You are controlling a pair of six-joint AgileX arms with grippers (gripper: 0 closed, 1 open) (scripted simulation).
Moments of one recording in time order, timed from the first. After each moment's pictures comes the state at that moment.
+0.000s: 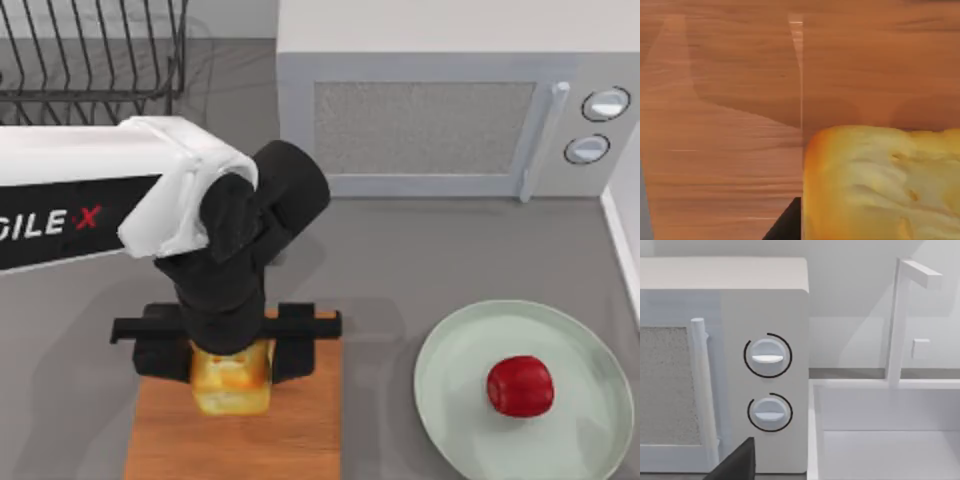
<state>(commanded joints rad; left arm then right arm) -0.71 1.77 1.12 -0.92 0.00 -0.68 0.00 0.00 0.00 0.00 0.00 0.00</state>
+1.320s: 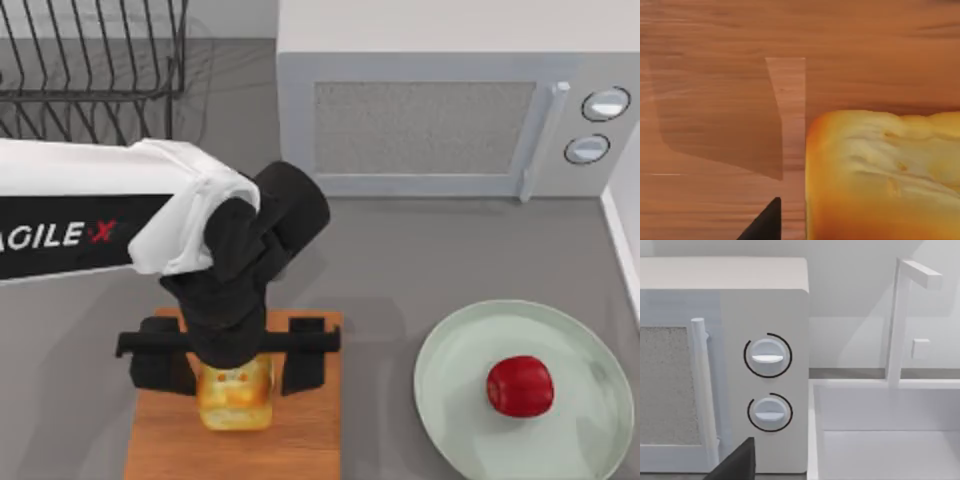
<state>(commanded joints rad) -0.71 1.80 1.08 -0.85 0.00 -0.68 0.00 0.00 0.00 0.00 0.00 0.00</state>
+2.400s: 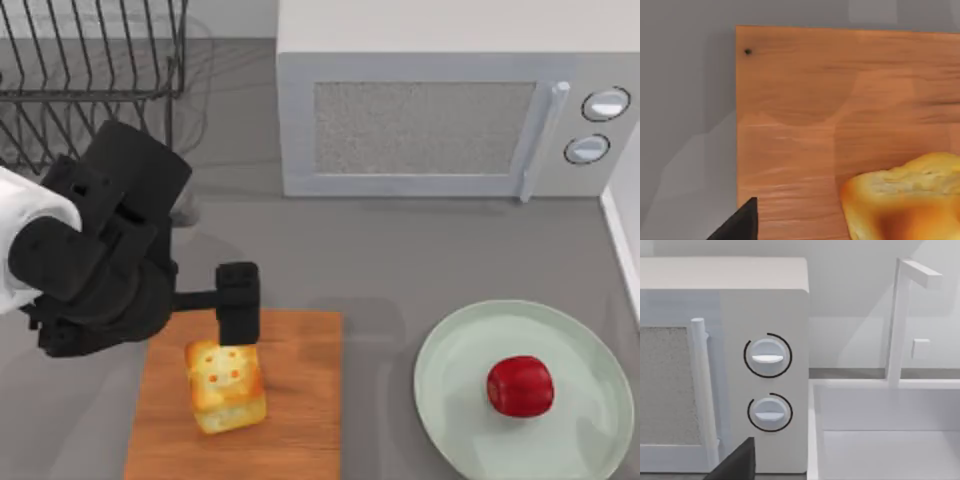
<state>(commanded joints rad) -0.54 1.39 0.83 -0.64 -0.01 -0.52 0.00 0.00 0.00 0.00 0.00 0.00</state>
